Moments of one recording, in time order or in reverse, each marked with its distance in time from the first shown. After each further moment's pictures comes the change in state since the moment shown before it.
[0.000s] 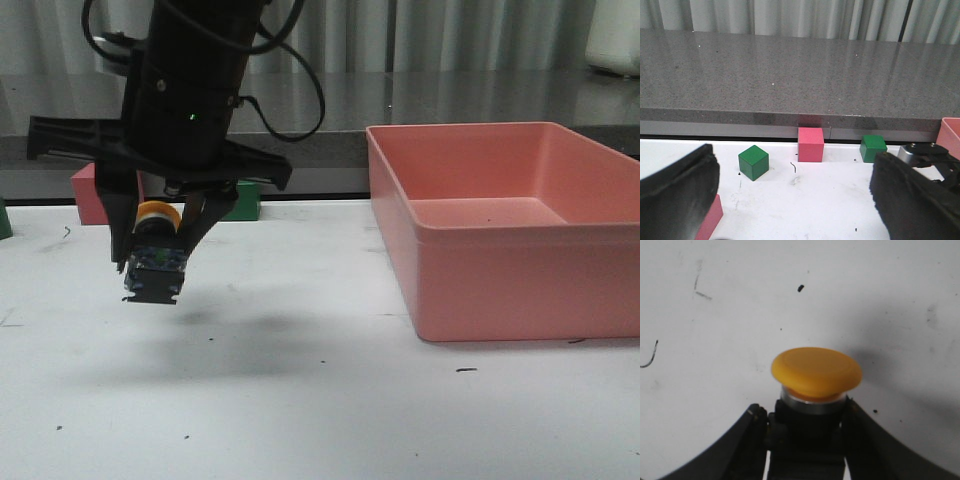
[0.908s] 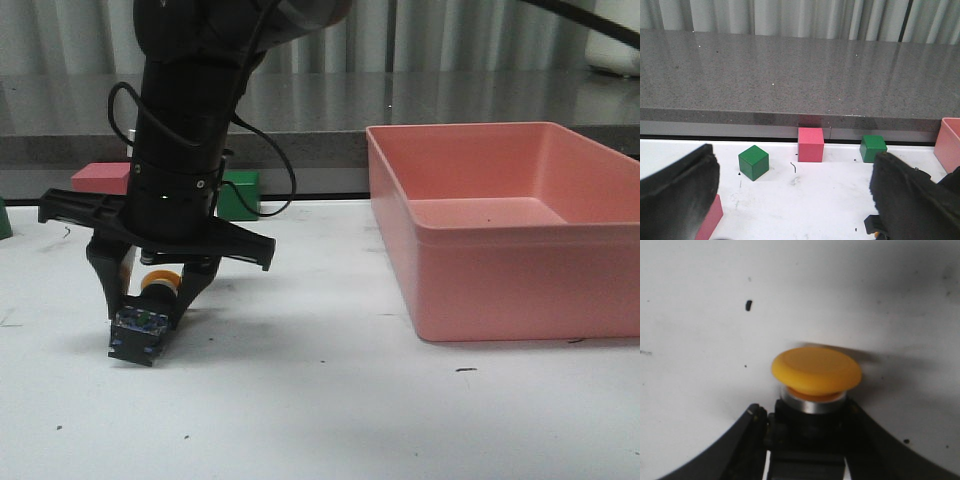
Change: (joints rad) left arm 0.000 0.000 0.000 0.000 0.000 0.000; right arm 0.000 0.176 -0.137 0.003 0.040 0.304
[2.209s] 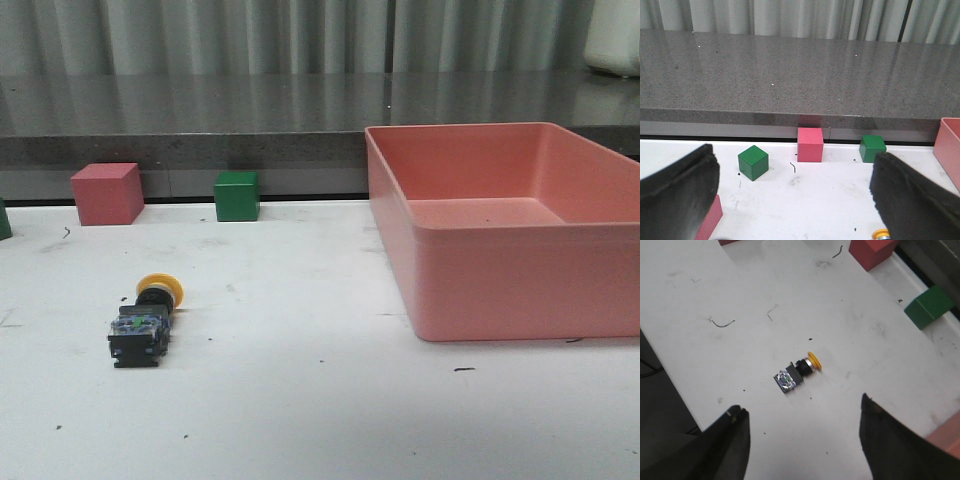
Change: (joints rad) left arm 0.000 0.000 0.000 0.000 0.000 0.000; right arm 0.000 -0.623 0.017 -0.092 0.256 -0.846
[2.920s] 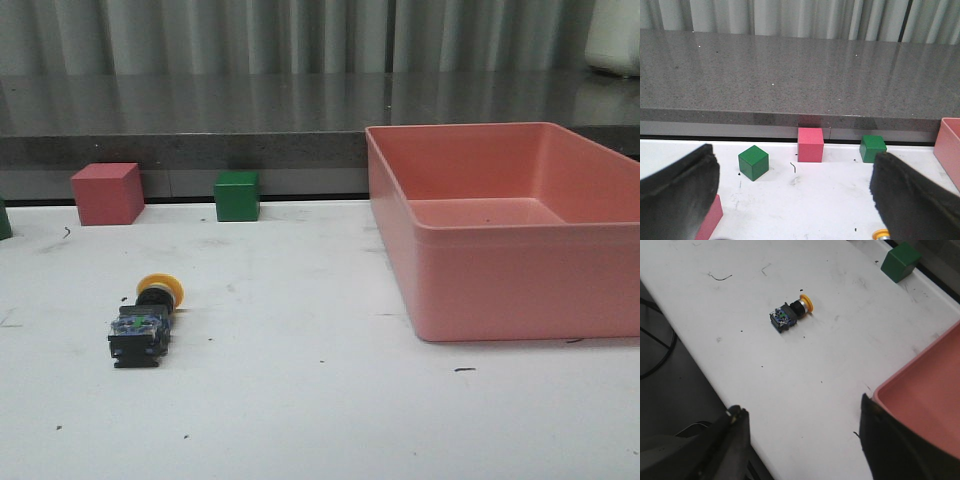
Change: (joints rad) left arm 0.000 0.000 0.000 0.000 0.000 0.000; right arm 0.000 -0.780 0.992 -0.027 -0.405 -0.002
